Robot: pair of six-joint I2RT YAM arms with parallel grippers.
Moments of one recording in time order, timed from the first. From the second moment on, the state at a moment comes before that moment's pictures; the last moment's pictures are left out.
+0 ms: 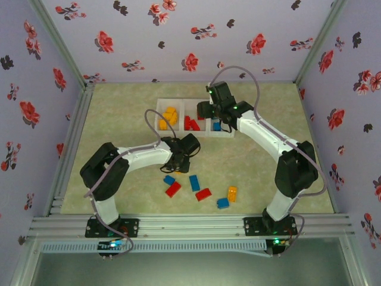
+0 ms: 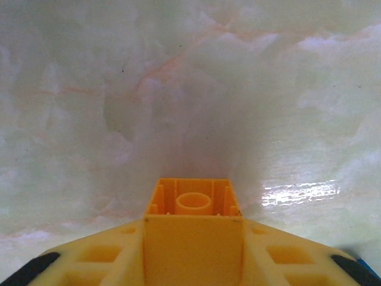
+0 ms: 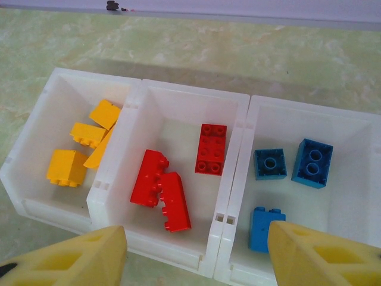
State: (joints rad) left arm -0.92 1.80 1.16 -0.73 -0.17 -0.70; right arm 0.56 1.71 1.46 -0.50 0.10 0.29
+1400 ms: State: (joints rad) left arm -0.51 2.01 1.79 -0.79 -0.29 -0.28; right arm 0.56 1.43 1.16 -0.47 0.06 0.34
